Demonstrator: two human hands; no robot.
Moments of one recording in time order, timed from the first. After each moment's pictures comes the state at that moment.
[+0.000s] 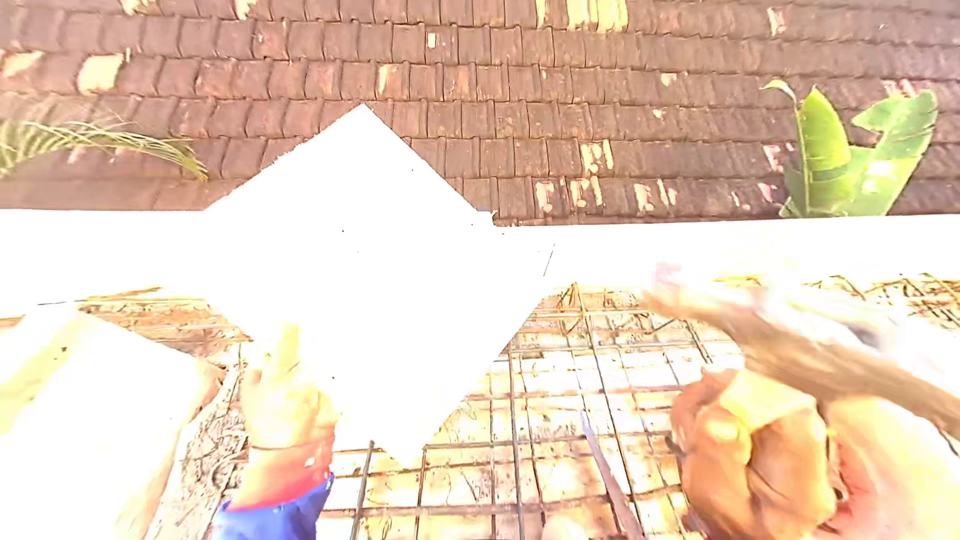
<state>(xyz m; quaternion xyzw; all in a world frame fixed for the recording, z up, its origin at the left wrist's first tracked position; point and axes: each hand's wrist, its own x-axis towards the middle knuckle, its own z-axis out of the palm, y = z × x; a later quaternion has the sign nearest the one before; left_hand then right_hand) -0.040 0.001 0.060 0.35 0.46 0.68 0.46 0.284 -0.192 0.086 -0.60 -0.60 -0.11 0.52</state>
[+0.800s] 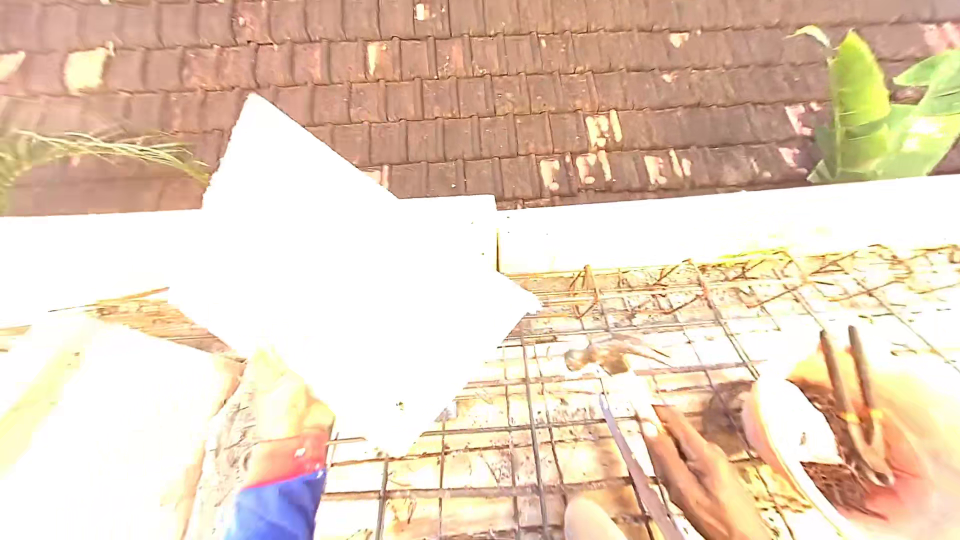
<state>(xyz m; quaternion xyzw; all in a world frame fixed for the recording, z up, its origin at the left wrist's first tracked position) -0.088 0.023 -0.006 0.34 0.49 0.61 0.52 0.304 -0.258 -0.047 -0.75 -0.48 0.25 0.38</state>
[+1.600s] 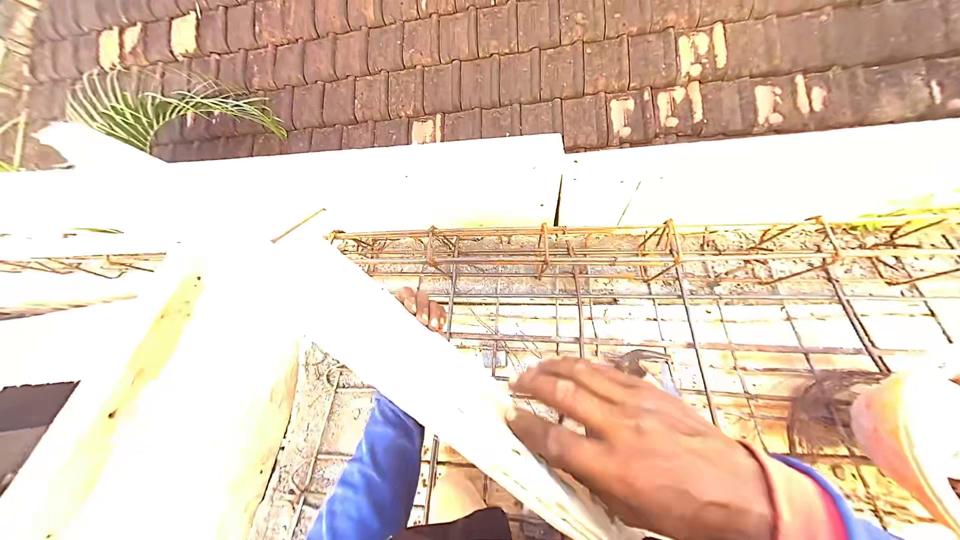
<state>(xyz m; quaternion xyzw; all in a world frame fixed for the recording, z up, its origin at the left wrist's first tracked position) -0.077 0.059 -0.124 0.33 -0.12 0.55 0.76 0.206 -0.141 0.048 -0.35 -0.89 0.12 0.26</state>
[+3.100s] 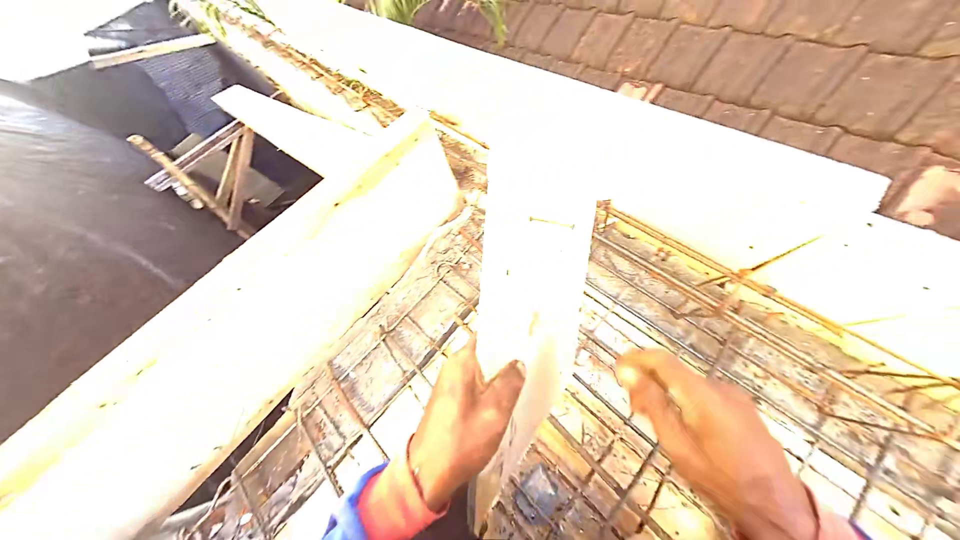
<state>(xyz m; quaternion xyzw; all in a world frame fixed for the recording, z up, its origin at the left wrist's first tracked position) -0.049 -0.125 0.049 0.45 0.69 0.43 0.37 0.194 -0.041 0.010 -0.40 -0.81 0.29 0.30</state>
